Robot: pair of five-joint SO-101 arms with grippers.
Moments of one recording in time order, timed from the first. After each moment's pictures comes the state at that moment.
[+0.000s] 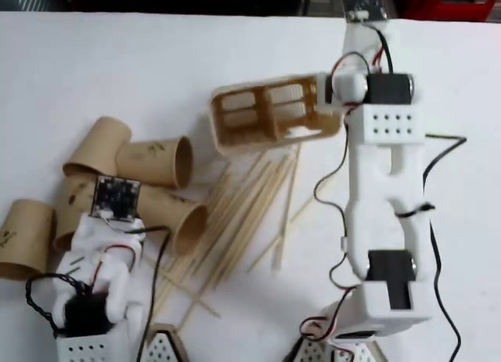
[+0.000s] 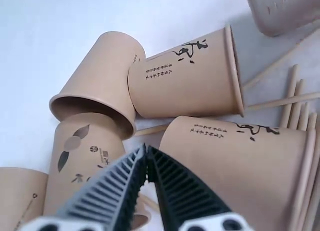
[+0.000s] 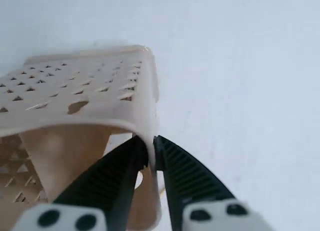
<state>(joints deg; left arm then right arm) -11.1 -103.8 86.2 65.9 -15.8 -2.2 3.6 -21.5 77.7 6.4</state>
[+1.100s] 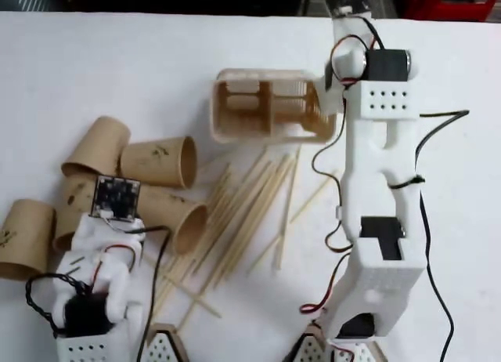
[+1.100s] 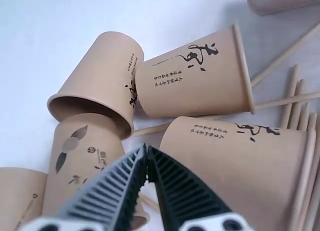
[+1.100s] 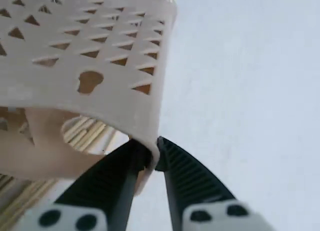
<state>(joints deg) -11.1 -103.8 86.2 65.9 -15.8 -1.9 18.1 -39.5 97.0 18.2</state>
